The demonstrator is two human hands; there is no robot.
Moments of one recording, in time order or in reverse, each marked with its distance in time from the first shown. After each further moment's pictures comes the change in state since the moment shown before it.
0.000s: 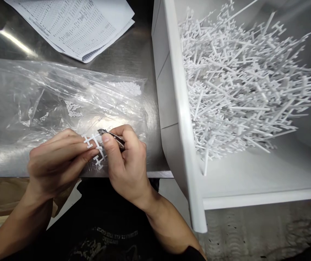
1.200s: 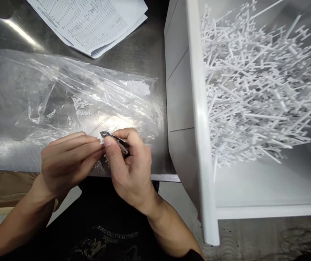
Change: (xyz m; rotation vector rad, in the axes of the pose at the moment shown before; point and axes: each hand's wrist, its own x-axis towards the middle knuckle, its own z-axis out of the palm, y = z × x) left_hand 0.001 0.002 0.008 0.139 -0.027 0.062; right_hand -0.003 -0.001 0.000 0.012 0.006 -0.046
